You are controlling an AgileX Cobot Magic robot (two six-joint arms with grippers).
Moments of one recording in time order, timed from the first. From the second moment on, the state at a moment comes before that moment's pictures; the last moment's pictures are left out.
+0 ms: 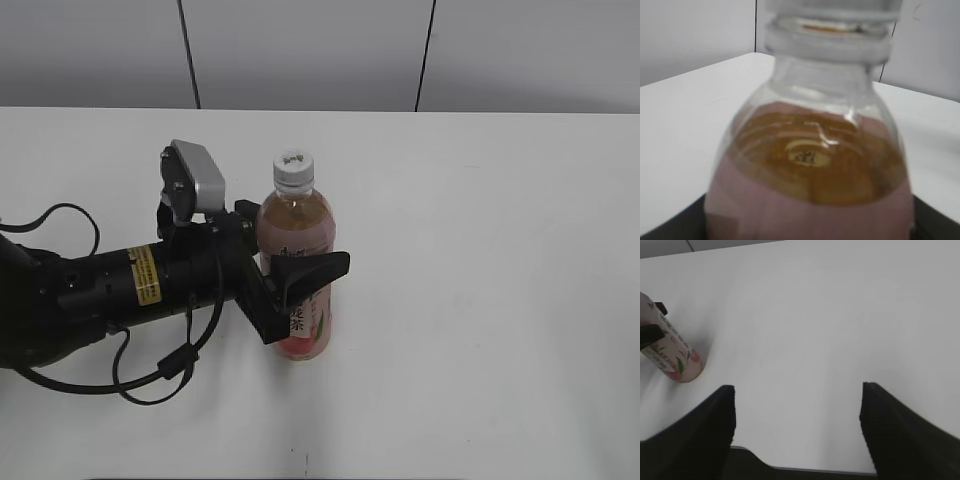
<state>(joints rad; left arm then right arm) -0.47 2.00 -0.64 0.76 -1.20 -0.31 0.03 0.12 -0.52 0.24 0.99 -0.11</state>
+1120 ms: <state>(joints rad) -0.47 2.00 -0.64 0.76 -1.21 -0.31 0.37 1.71 -1.66 0.36 1.19 -0.61</state>
